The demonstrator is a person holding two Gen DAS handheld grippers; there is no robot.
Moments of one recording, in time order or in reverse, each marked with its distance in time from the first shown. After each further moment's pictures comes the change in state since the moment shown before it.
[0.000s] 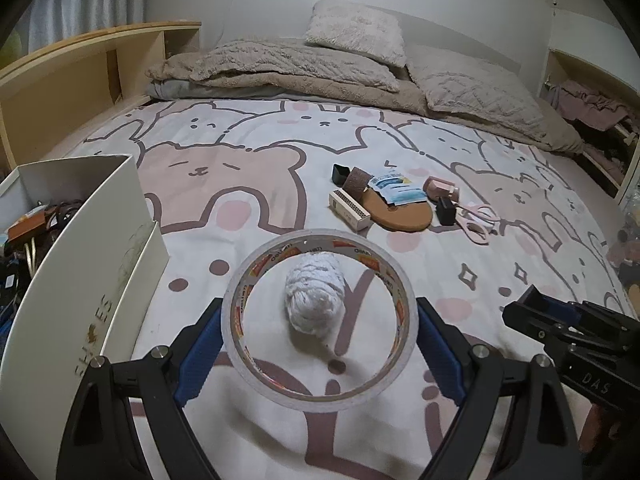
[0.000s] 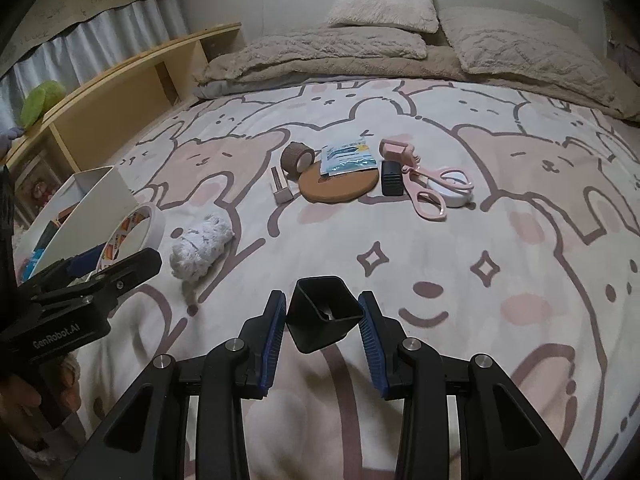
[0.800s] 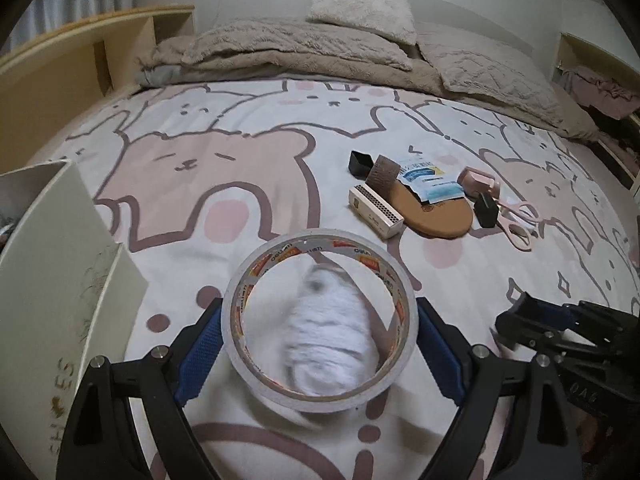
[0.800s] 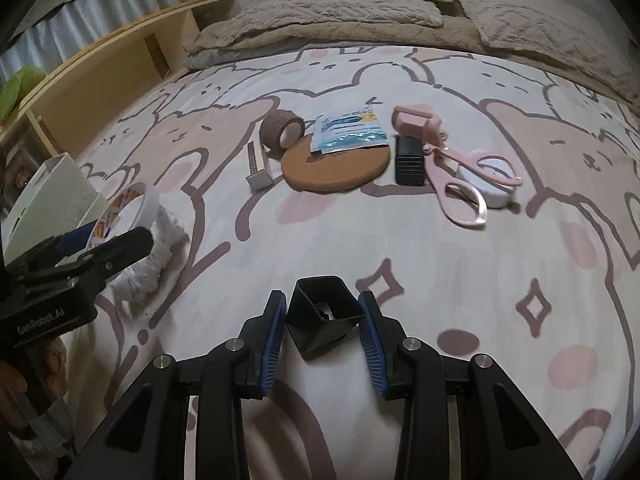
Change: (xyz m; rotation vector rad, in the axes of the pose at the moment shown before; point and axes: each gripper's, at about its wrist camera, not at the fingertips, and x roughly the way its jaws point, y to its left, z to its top) left arm 0.064 0.011 0.023 0.023 0.058 0.033; right arm 0.073 -0.012 0.022 -0.008 0.106 0.008
